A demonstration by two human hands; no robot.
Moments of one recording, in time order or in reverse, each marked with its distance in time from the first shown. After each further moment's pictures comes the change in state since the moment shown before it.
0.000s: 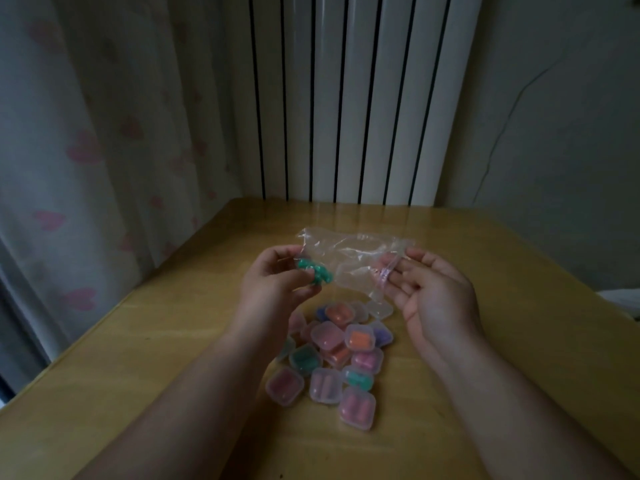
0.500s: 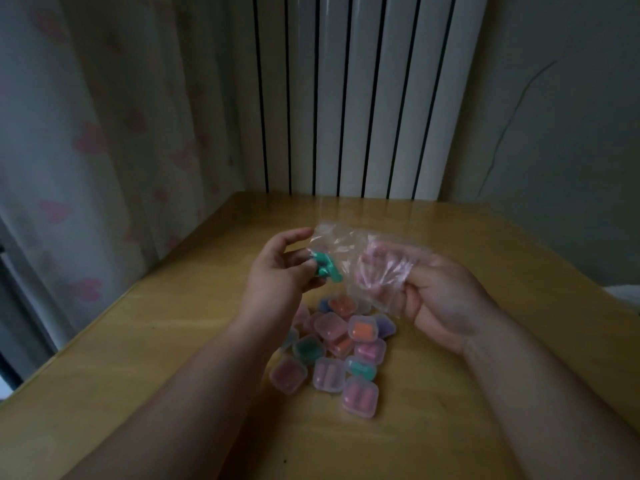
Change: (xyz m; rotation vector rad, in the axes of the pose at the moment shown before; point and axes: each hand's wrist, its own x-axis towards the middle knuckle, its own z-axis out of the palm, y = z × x) left_hand -0.012 0.006 0.007 0.159 -0.027 0.070; right_hand -0.003 -0.016 -0.007 -0.197 -0.367 0.238
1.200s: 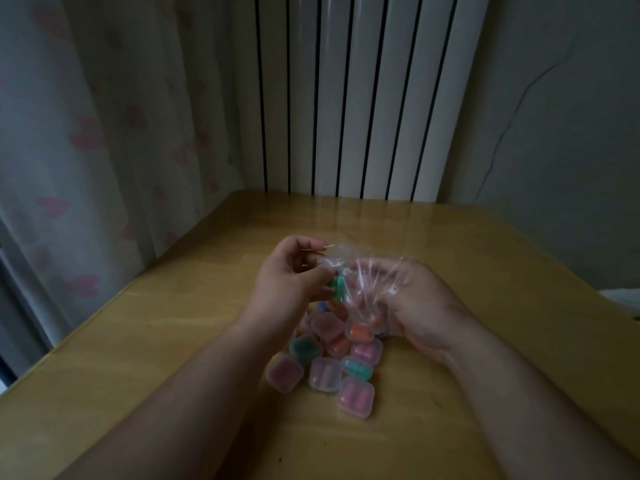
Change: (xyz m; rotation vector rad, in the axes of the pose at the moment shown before) left_hand 0.001 -0.006 0.001 0.080 -0.125 0.041; right_hand -0.001 0.012 0.006 -0.555 -0.077 -0.077
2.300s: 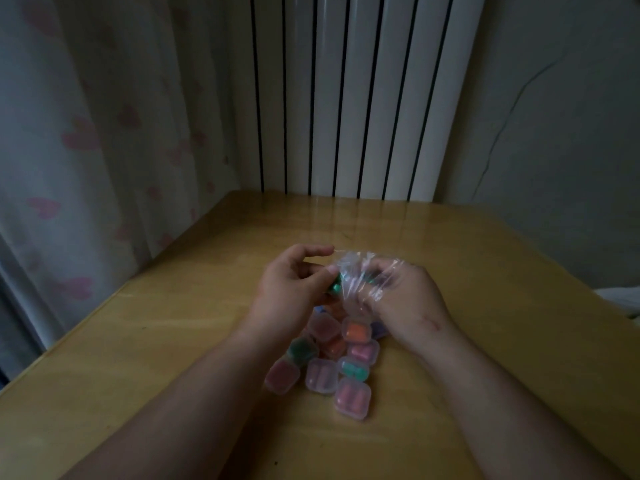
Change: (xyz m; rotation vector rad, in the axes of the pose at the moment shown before) left_hand -0.007 0.003 0.010 0.083 0.012 -0.016; right_hand 0.010 0.010 0.009 -0.238 0.289 -0.111
